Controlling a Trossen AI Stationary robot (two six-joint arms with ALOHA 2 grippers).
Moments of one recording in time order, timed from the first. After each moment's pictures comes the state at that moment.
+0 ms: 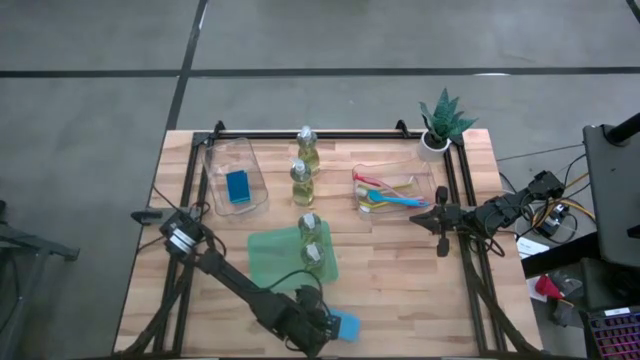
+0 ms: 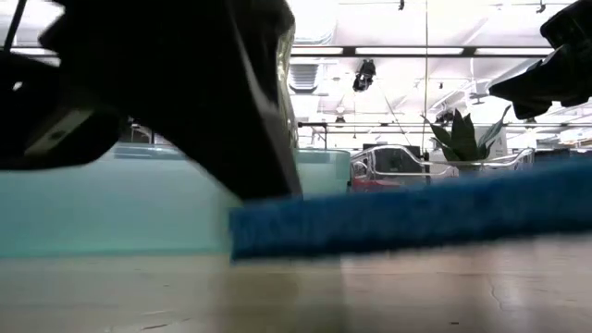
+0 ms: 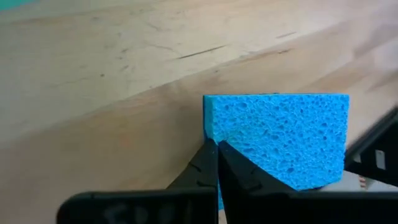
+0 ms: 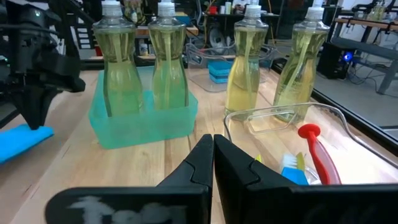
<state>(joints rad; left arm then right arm) -0.64 2.14 1.62 -0.52 -0.36 -1.86 0.50 0.02 0.10 -0.26 0.60 0.12</state>
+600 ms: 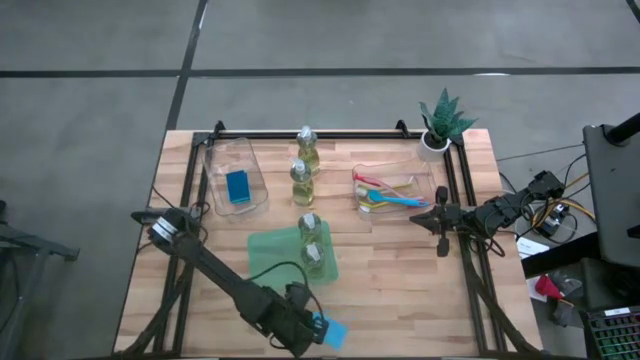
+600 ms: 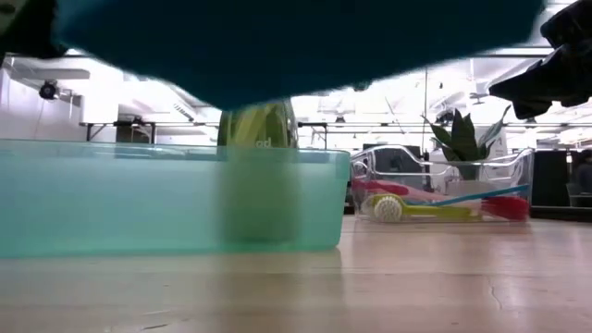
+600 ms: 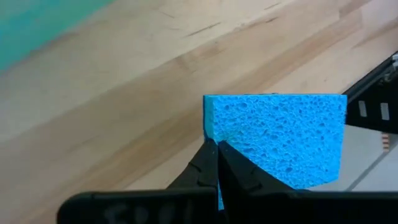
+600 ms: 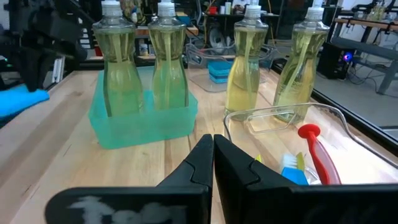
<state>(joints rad) -0.66 1.99 1.62 -0.70 -0.25 -1.77 0.50 0.02 0.10 -0.26 0.60 0.12</state>
